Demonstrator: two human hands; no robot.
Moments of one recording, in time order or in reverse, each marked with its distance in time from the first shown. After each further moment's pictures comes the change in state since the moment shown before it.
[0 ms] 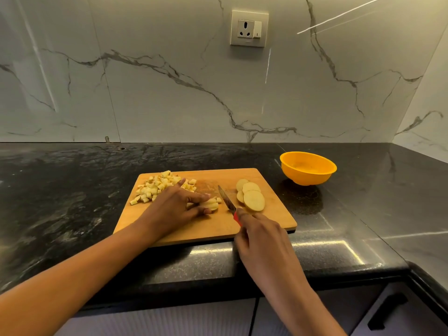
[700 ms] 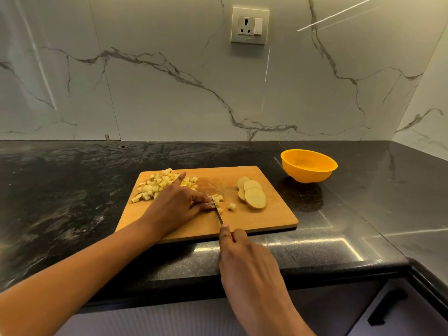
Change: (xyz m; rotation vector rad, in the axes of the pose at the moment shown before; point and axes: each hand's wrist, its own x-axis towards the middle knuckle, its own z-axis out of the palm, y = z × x) left_hand 0.002 -0.011 0.007 -0.015 0.055 0.043; right_hand -0.023 -0.029 0.010 -0.201 -0.193 -0.090
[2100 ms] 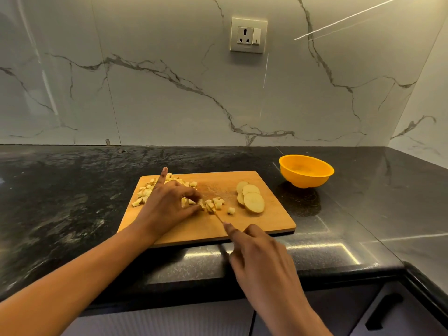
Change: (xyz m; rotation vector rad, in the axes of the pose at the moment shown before) left_hand -0.005 -0.018 -0.001 0.041 0.143 -0.011; right_hand -0.006 0.016 -0.012 0.153 0.133 0.003
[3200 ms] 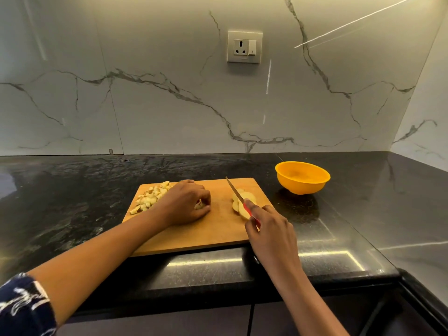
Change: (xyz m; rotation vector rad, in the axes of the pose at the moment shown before) left_hand 0.044 0.005 0.015 0.141 -0.307 0.170; right_hand 0.050 0.067 0.023 0.080 0.240 0.160
